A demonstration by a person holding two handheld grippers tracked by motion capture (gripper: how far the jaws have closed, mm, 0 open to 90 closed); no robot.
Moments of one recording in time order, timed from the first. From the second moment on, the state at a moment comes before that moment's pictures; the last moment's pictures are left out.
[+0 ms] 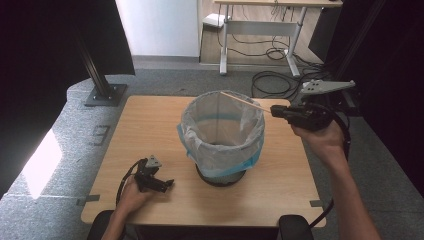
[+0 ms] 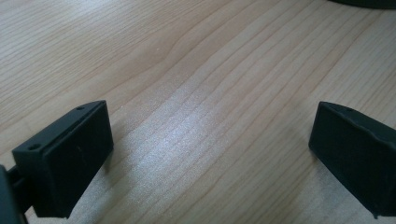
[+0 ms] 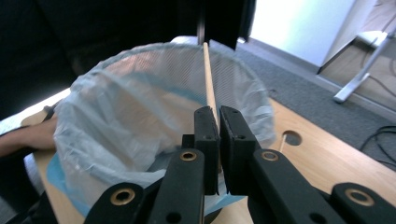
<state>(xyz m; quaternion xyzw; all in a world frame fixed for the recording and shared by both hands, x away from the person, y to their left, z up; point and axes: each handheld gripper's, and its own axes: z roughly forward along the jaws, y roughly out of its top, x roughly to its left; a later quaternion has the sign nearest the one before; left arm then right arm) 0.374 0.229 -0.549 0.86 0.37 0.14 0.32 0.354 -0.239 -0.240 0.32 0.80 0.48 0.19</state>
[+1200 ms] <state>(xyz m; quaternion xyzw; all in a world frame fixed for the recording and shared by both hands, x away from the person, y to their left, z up) 0.374 0.229 -0.549 0.86 0.37 0.14 0.33 0.433 -0.286 -0.392 0.41 0.76 0.44 0.24</state>
